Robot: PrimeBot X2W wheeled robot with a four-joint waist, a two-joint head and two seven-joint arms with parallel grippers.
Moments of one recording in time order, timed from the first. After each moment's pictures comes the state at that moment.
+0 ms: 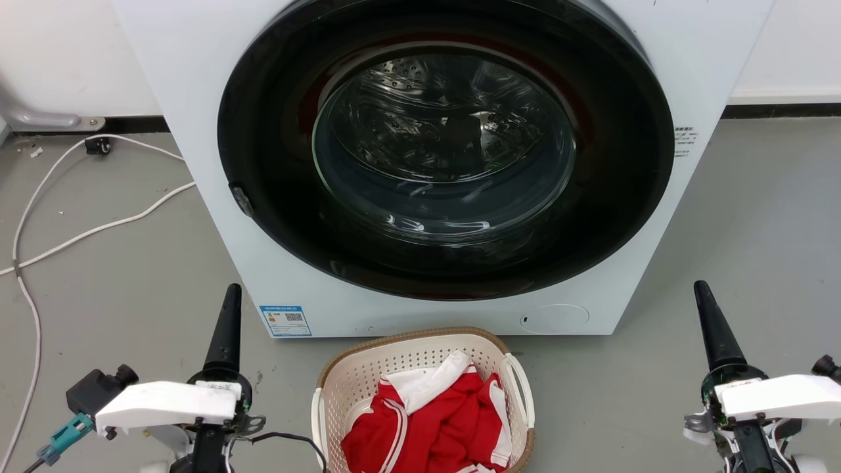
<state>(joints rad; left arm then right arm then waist) -0.09 0.05 0.06 0.15 -1.26 -0.13 0.00 -0.07 -0.06 -0.06 0.17 1.22 0.13 -0.01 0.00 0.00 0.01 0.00</state>
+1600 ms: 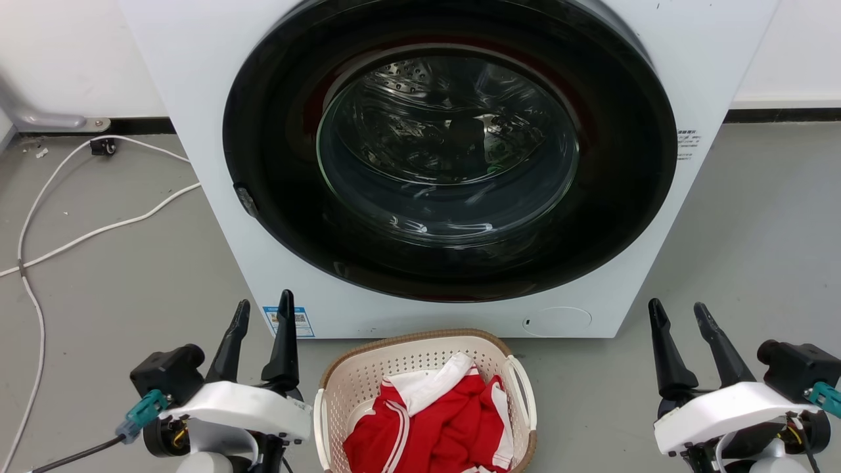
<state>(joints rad) -0.09 0.05 -0.04 0.17 -0.49 -0.10 -0.16 -0.02 -0.06 -0.01 0.09 0.37 0.13 -0.06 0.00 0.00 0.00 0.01</state>
